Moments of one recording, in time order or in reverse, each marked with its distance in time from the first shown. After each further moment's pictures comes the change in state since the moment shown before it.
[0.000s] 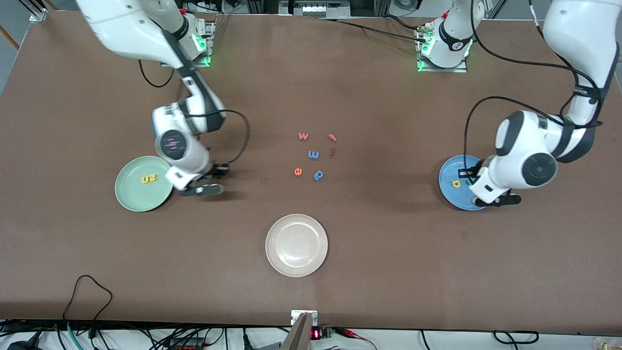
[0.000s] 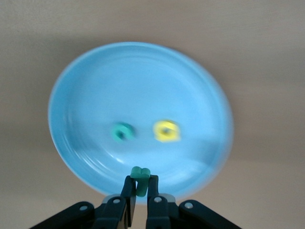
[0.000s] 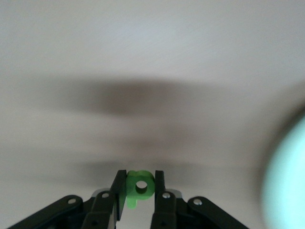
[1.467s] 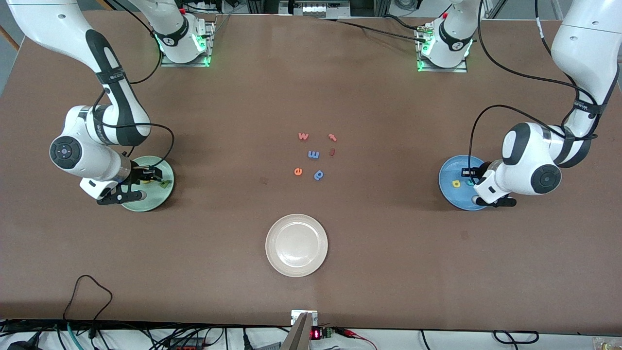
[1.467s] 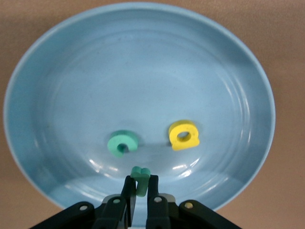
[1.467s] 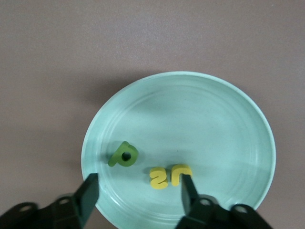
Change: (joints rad) left arm 0.057 0.076 -0.049 -0.007 0.001 0.017 0.082; right arm -0.239 -0.023 -0.001 -0.021 0.000 -0.019 -0.259
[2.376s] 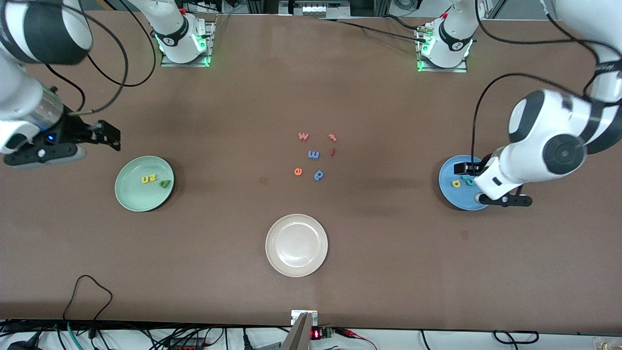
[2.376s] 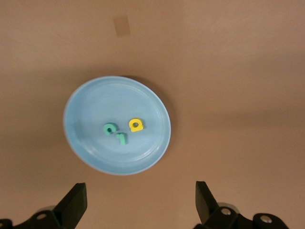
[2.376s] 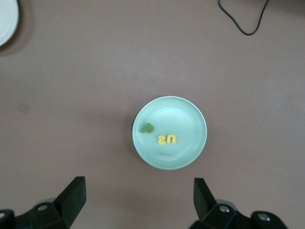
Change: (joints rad) left arm -0.038 -0.203 -0.173 0.259 0.000 -0.324 -0.109; right arm 0.041 -0.371 0.034 0.287 0.002 -0.534 0.001
